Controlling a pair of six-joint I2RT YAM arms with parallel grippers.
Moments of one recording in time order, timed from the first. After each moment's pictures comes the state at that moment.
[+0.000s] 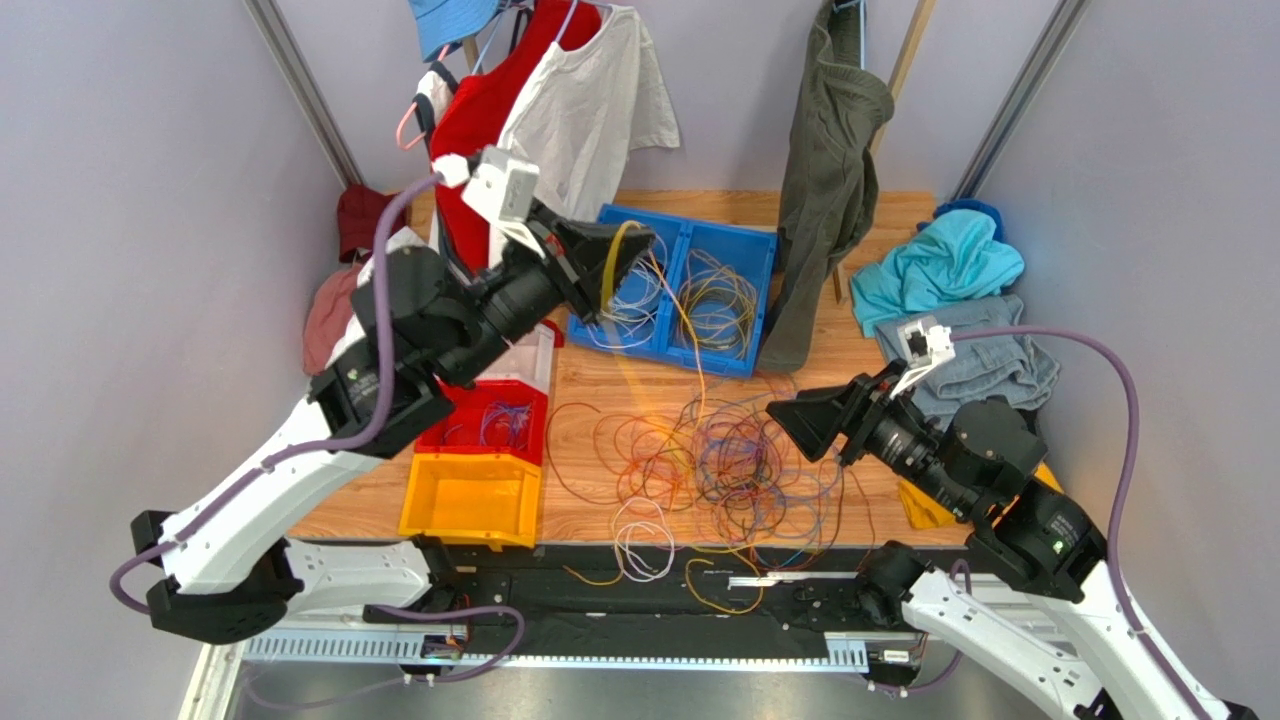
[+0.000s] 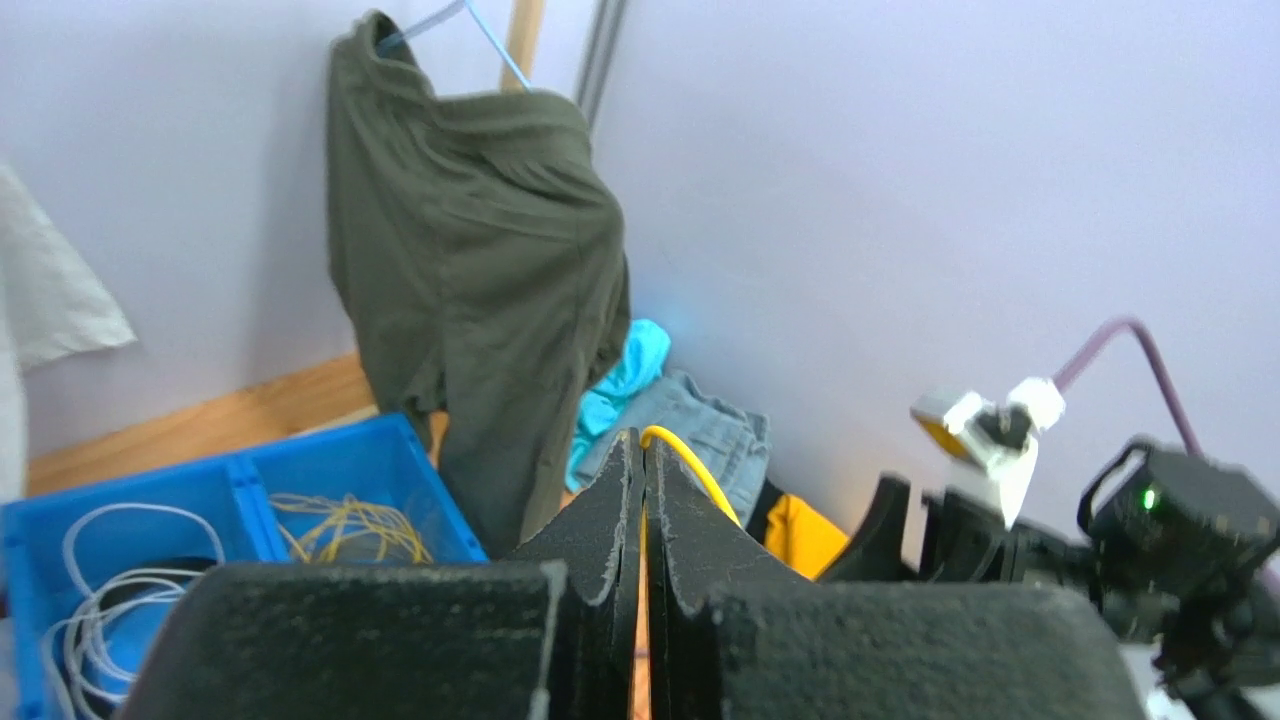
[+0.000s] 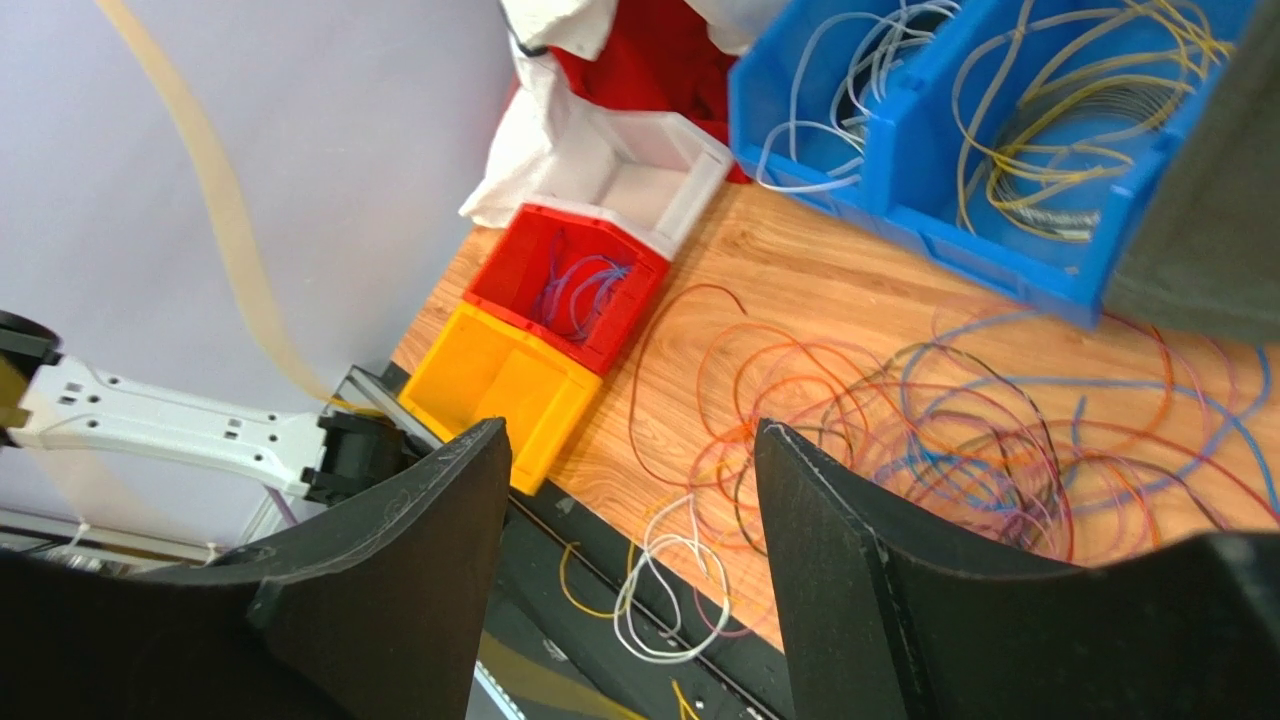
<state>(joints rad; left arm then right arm) -1.00 1.11 1.52 -0.18 -0.15 -0.28 0.75 0.48 0.94 -0.58 0.00 0.58</state>
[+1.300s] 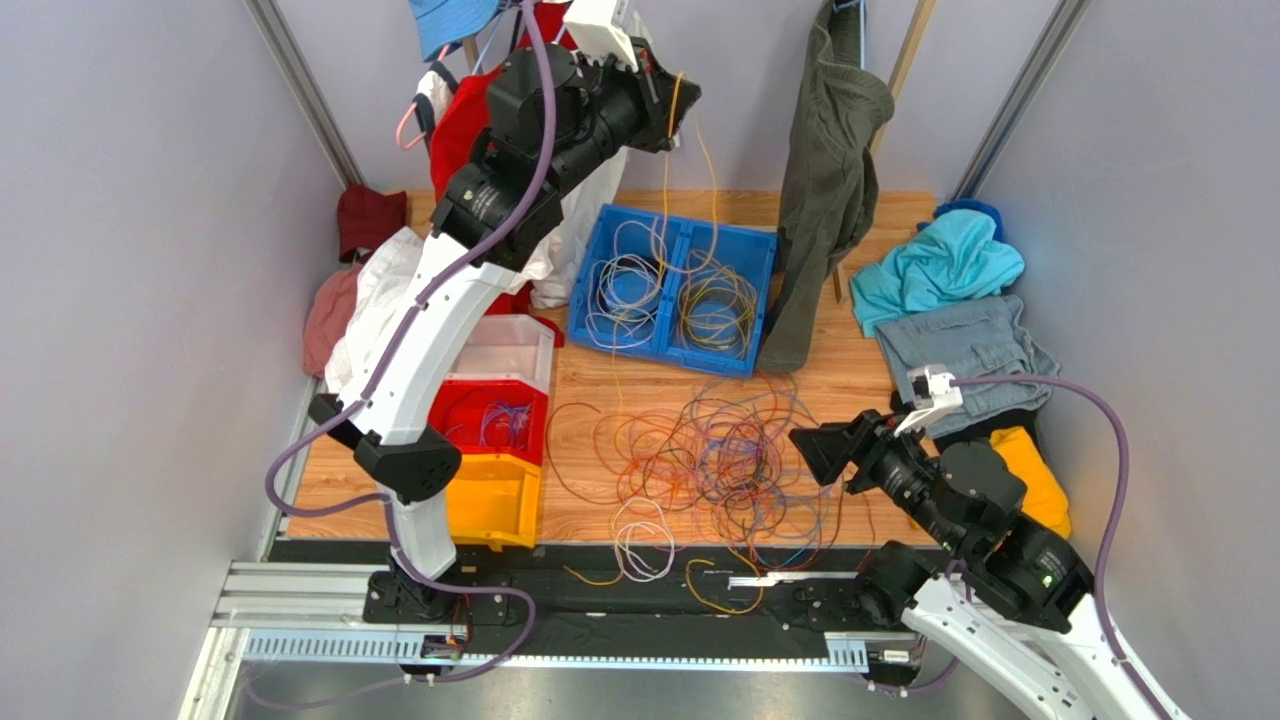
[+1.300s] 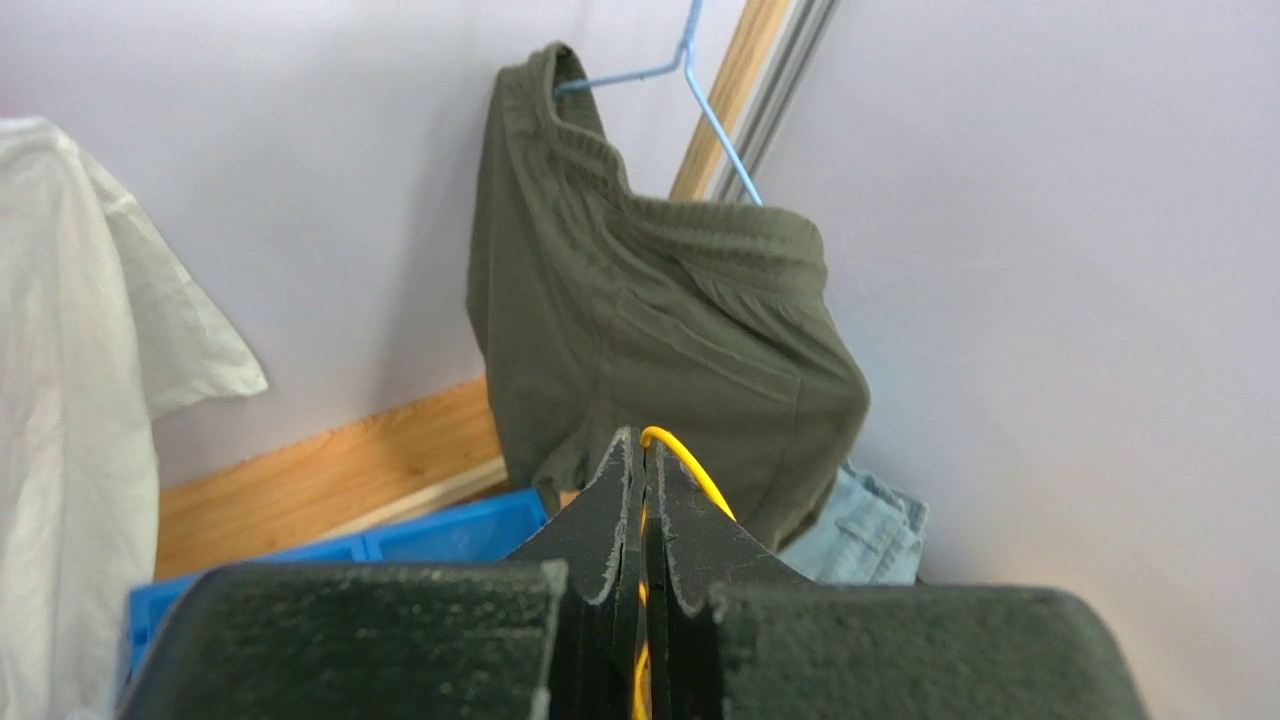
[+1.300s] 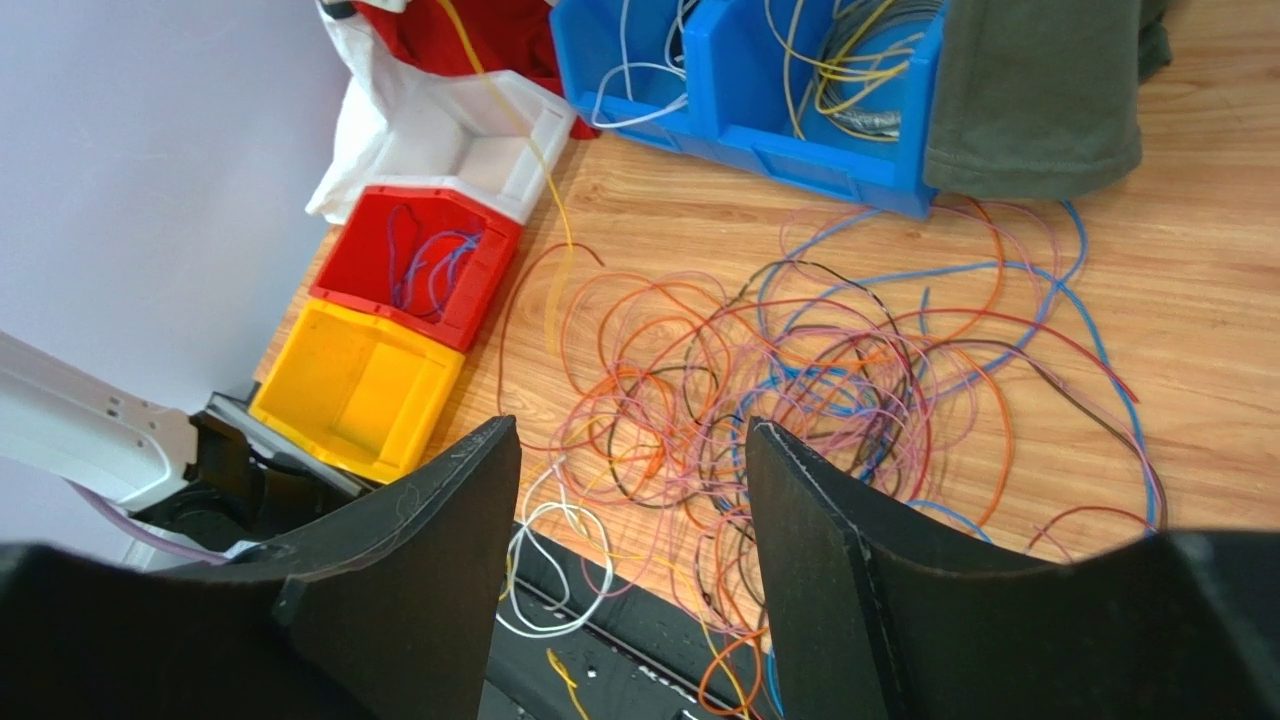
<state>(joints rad) -0.70 1.83 2.45 -0.53 0.00 -0.31 0.75 0.26 0.72 -0.67 0.16 0.59</state>
